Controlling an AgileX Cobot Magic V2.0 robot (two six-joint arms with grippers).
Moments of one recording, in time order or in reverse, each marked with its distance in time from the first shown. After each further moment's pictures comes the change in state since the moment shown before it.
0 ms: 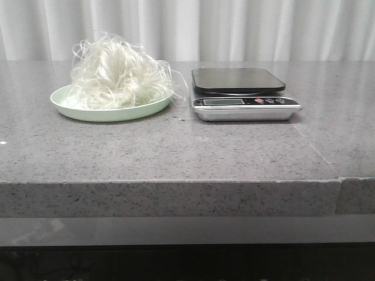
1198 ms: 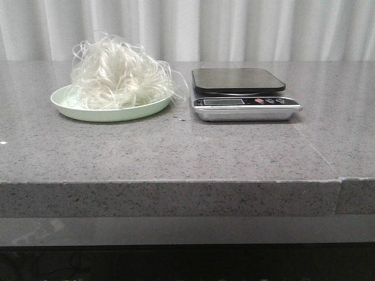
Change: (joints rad) left arm 0.000 0.000 0.000 0.000 0.000 0.000; right arm 0.000 -0.303 0.206 0.000 0.107 0.002
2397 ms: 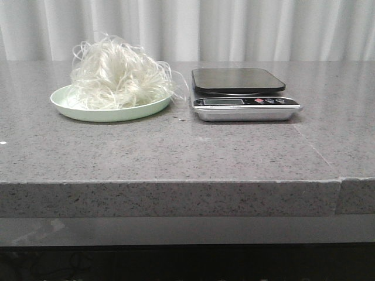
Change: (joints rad) left arm 0.565 -0.699 0.875 -0.001 -0.617 0.000; right arm 0.000 -0.002 0.000 -0.003 0.002 0.000
